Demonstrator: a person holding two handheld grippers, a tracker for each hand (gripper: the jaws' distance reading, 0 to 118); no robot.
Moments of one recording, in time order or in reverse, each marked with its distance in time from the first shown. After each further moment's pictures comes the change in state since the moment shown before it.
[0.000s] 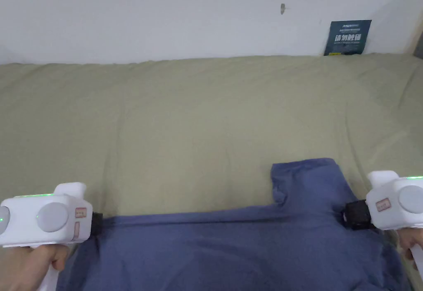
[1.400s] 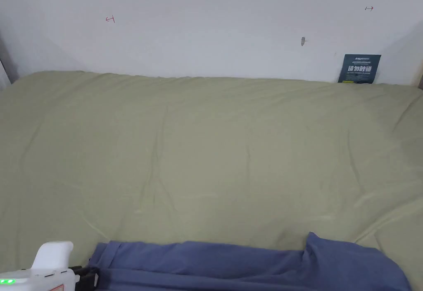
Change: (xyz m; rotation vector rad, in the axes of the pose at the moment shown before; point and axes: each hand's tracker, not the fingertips) left arm -0.061 -0.250 0.169 0.153 -0.141 0.053; right arm -0.002 -0.287 0.199 0.247 0.178 -0.050
